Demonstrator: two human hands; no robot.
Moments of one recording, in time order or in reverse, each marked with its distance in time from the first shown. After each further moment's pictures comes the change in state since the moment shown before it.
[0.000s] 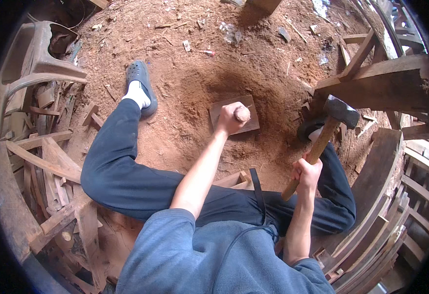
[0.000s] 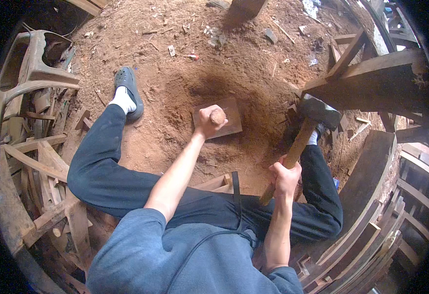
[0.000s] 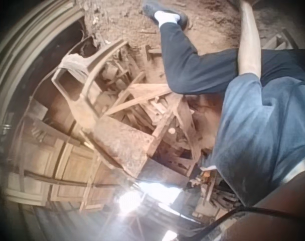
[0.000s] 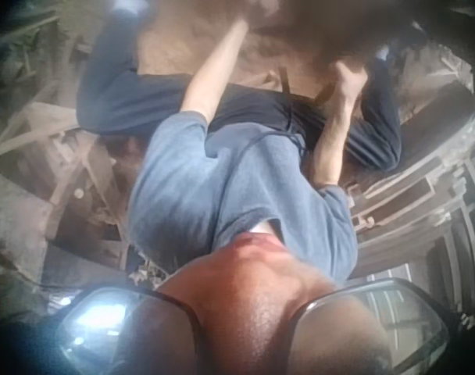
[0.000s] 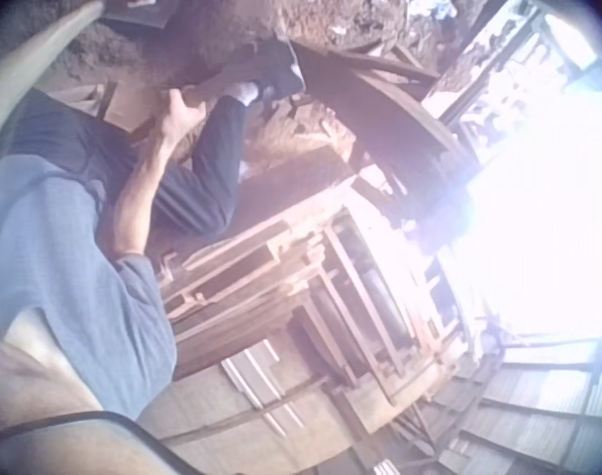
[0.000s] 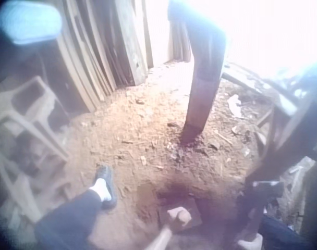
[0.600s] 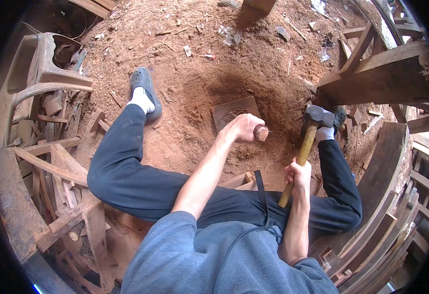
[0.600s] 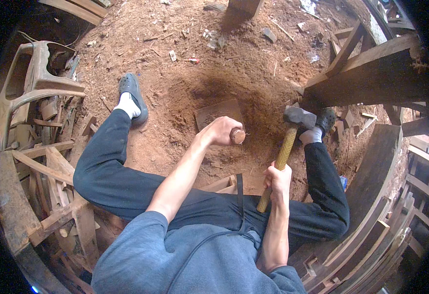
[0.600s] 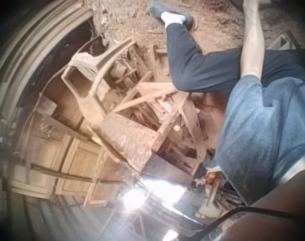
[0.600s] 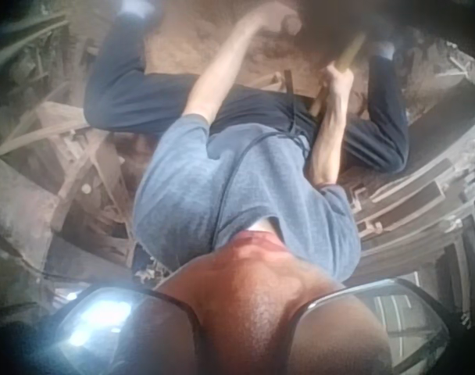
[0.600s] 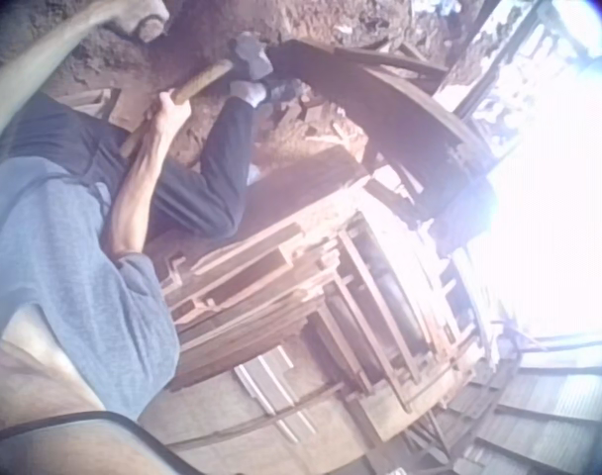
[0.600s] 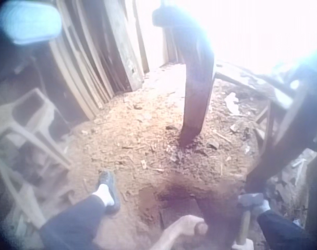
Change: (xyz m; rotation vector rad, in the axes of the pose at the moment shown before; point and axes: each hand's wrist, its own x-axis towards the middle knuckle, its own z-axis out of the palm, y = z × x) left_hand 0.012 0.036 0.010 0.192 -0.791 0.042; right_hand -0.002 0.037 -0.005 0.045 -0.074 0.239
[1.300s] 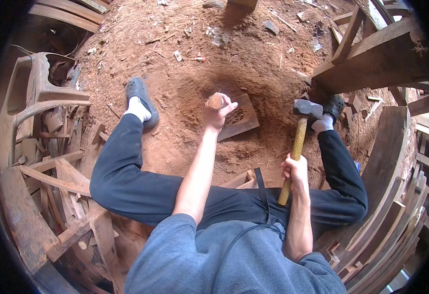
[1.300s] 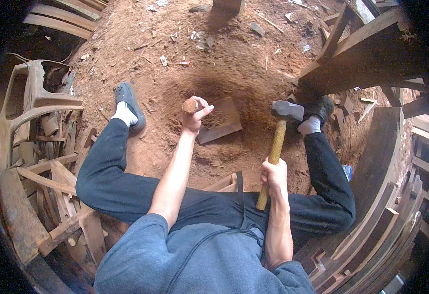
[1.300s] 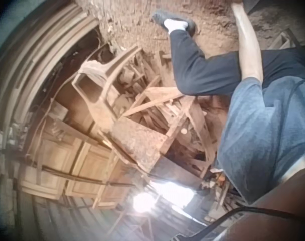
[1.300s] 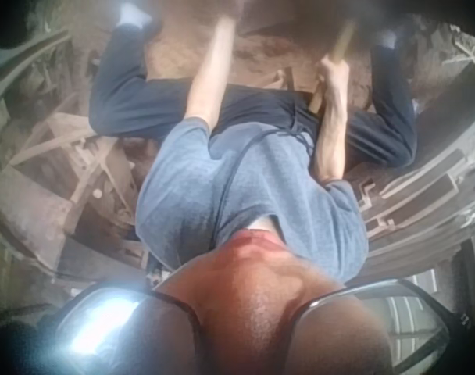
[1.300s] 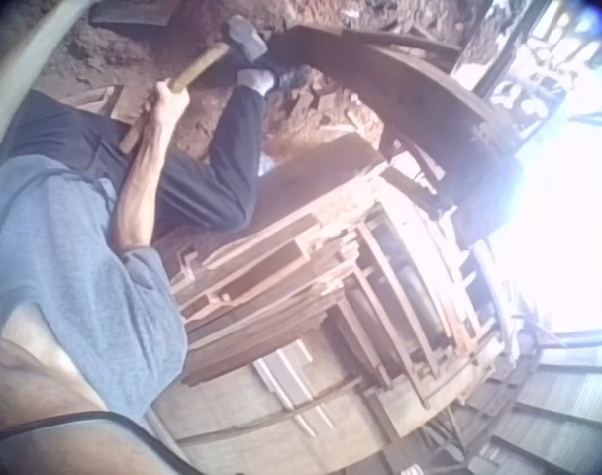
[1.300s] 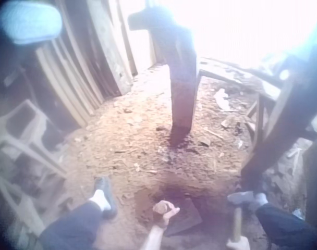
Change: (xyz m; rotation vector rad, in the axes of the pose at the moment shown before) left_hand -0.011 -0.025 -0.018 -0.904 0.840 -0.091; right_hand -0.002 0.001 0.003 0.042 -0.036 0.092
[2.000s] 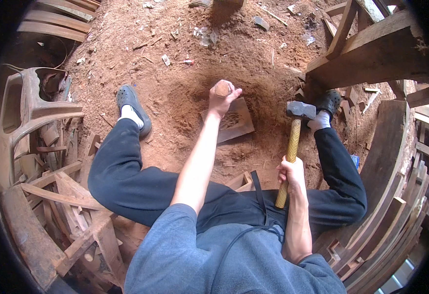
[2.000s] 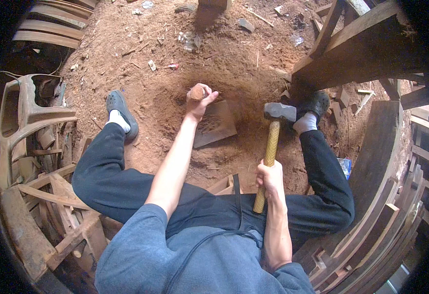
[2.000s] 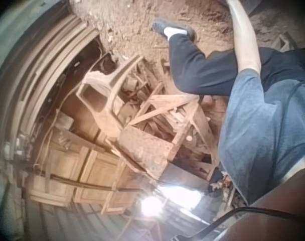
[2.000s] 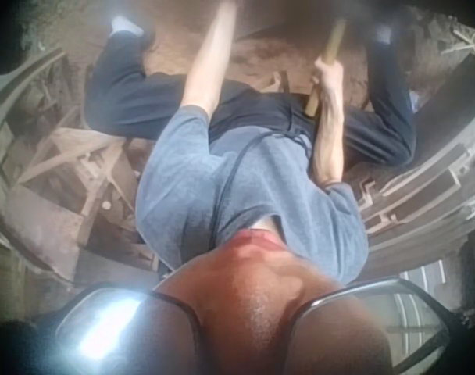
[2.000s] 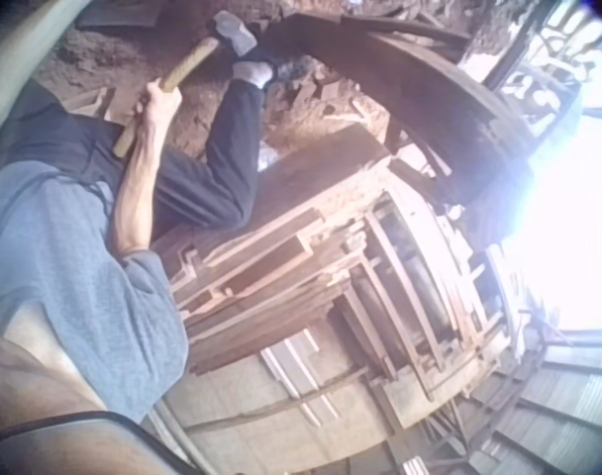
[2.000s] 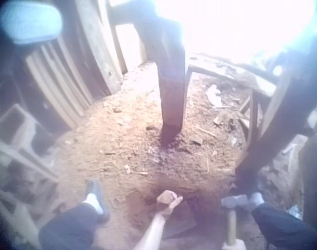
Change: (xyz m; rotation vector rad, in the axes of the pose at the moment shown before) left_hand 0.056 -0.034 0.032 0.159 -0.099 -0.011; right_hand 0.008 0.000 -0.002 0.008 0.038 0.060
